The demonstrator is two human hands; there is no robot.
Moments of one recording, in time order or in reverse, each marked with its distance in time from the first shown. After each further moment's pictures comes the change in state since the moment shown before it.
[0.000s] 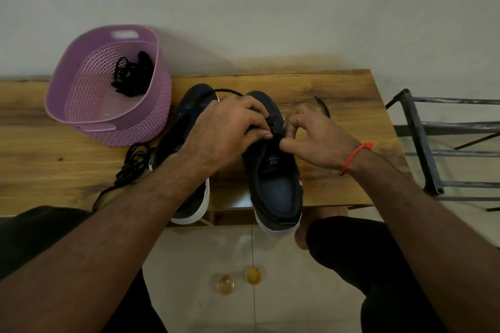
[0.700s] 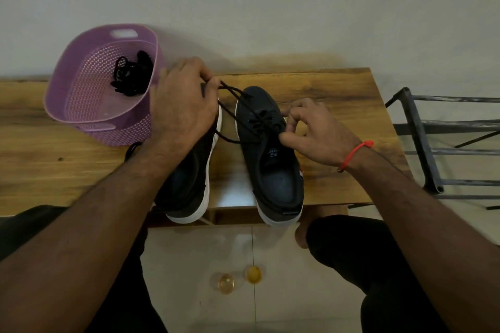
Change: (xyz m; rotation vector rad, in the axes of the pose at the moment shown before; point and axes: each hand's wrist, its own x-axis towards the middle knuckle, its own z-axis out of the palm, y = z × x) left_hand 0.004 -0.034 -0.019 -0.028 0.457 -0.451; right_hand 0.001 0.004 0.000 0.008 0.092 -0.042
